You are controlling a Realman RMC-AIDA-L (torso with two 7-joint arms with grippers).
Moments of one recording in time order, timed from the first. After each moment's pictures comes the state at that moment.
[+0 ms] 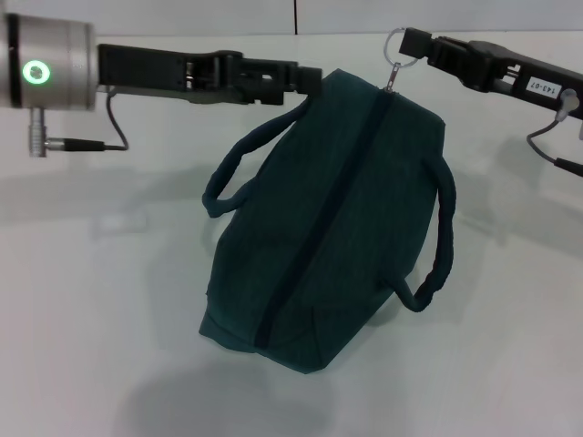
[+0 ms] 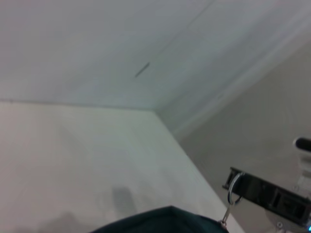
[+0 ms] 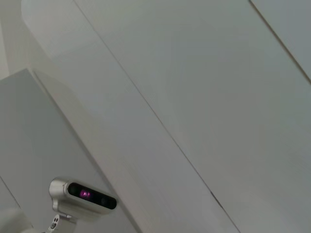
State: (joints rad) left arm -0.66 -2.04 0.90 0.95 1.89 1.61 -2.41; right arm 0.62 2.01 -1.09 -0.53 -1.25 -1.42 1.64
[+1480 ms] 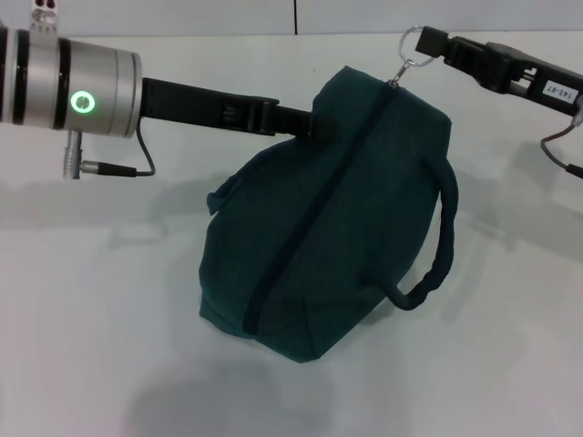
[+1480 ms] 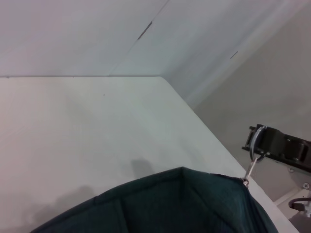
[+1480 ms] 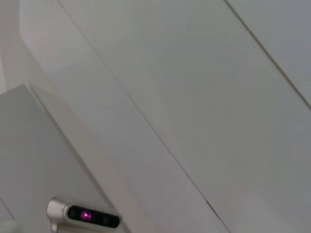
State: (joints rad) left arm -0.65 -2.08 0.99 1.01 1.96 1.56 -2.37; right arm 0.59 2.01 -1.06 -0.51 -1.24 -1.45 1.63
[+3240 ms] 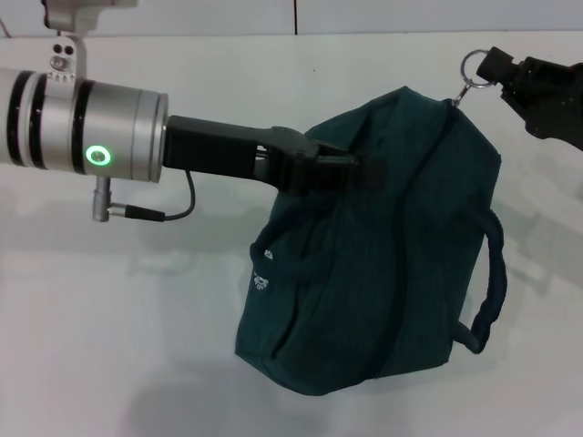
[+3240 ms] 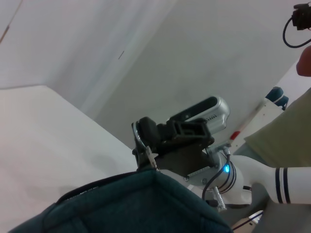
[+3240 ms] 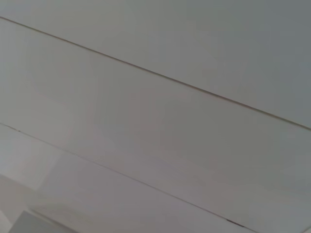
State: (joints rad) left arm -0.63 -2.09 1.07 0.87 1.73 1.69 -2.05; right arm 0.53 2.00 -0.98 -0.29 -1.14 -1.59 1.94
